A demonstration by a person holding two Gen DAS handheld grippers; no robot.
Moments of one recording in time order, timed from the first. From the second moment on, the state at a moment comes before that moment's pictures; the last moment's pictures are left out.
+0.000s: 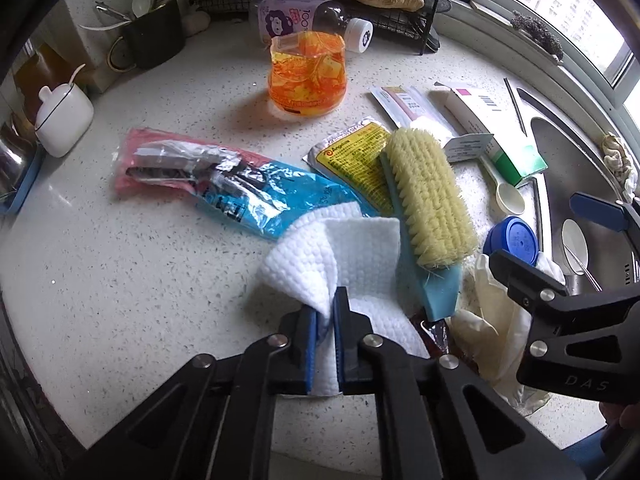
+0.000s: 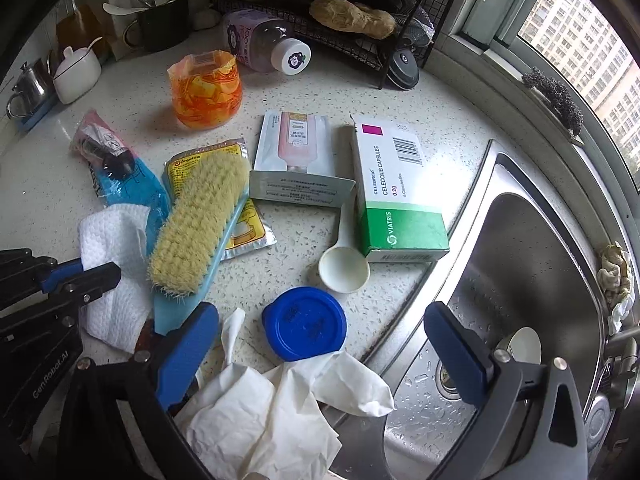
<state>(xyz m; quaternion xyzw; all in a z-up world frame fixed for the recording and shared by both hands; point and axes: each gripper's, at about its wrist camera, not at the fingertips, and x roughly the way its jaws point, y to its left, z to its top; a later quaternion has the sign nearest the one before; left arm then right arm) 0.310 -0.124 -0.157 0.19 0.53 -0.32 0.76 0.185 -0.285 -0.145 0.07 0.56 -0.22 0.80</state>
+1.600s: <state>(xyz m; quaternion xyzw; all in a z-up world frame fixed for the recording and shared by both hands) 0.432 0.038 -0.150 0.02 0.53 -0.10 0.84 0.398 -0.169 -0.187 -0.02 0.57 0.04 0.82</state>
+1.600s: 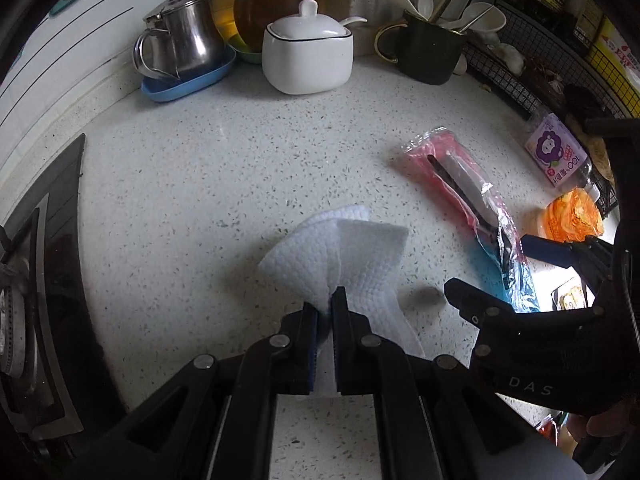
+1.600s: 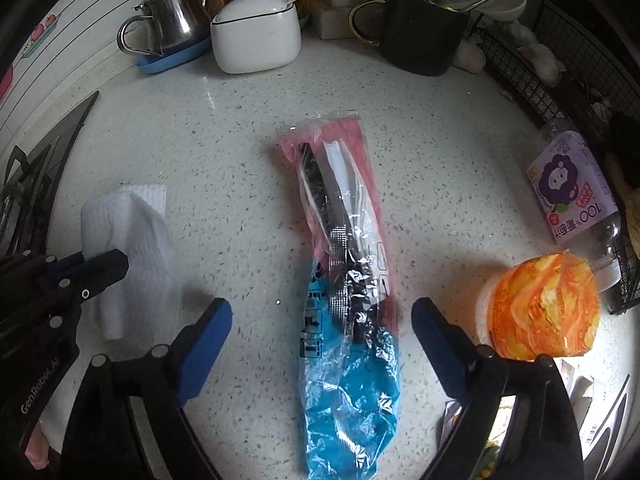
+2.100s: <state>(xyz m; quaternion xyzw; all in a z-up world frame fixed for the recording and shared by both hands) 0.387 0.043 -0.126 0.02 0.51 -0.12 0.85 0.342 -0.170 -0.152 0.01 0.57 0.07 0.82</state>
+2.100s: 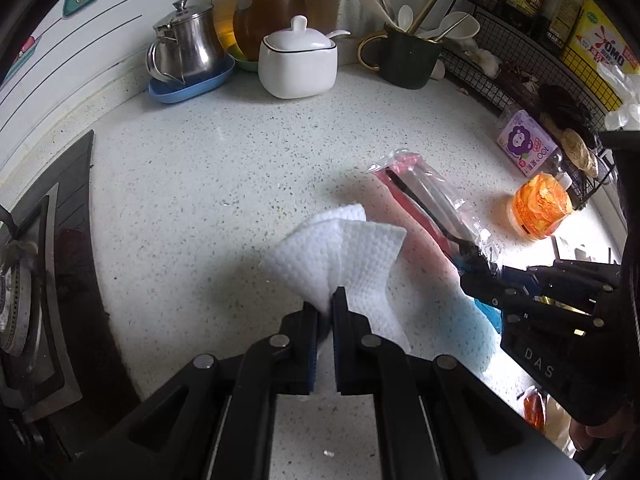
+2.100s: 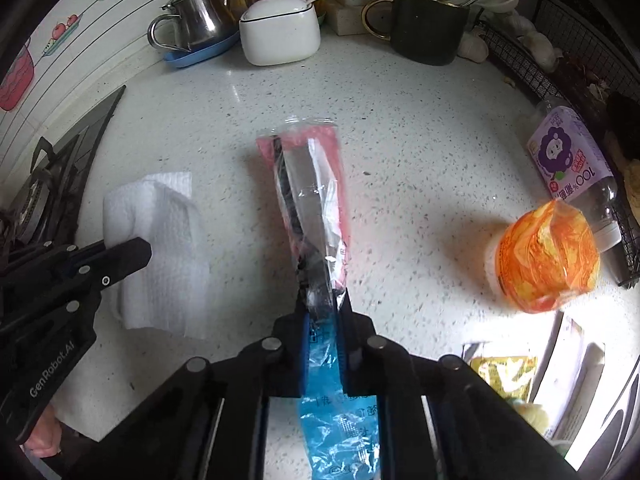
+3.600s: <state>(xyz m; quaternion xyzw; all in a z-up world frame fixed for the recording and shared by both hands) 0.036 0.069 -0.122 0.07 0.52 -0.16 0.84 -0.003 -0.114 -0.125 0.06 0.55 0.04 0.83</state>
